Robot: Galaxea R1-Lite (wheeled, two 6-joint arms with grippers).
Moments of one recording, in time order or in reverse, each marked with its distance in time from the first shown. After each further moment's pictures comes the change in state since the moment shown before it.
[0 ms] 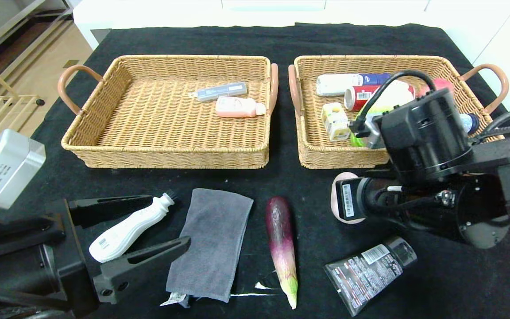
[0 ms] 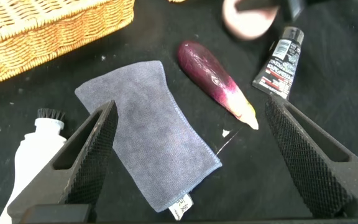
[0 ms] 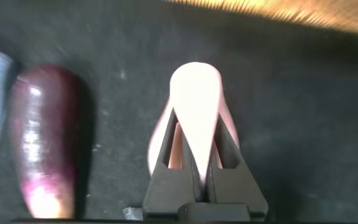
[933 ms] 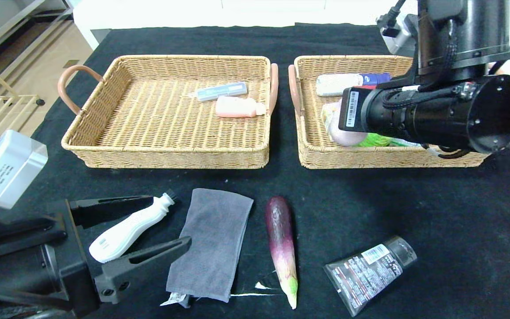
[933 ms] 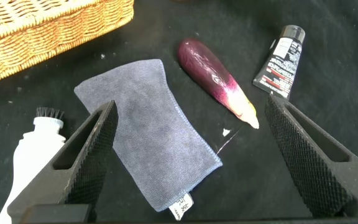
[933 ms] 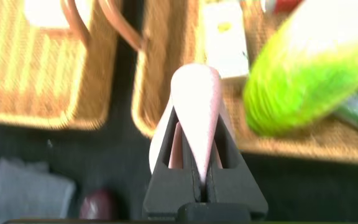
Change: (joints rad) left arm 0.001 0.003 0.000 -0.001 0.000 0.000; right arm -0.078 0.058 -0.327 -0.053 -0.006 -0.036
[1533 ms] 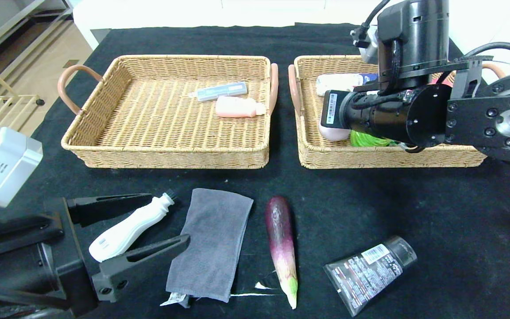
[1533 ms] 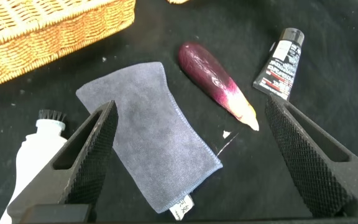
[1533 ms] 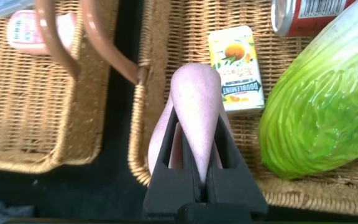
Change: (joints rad) left arm 0.001 -0.004 -0.001 -0.006 0.000 0.000; right arm -0.037 0.132 -0.106 -0.061 0.001 -0.020
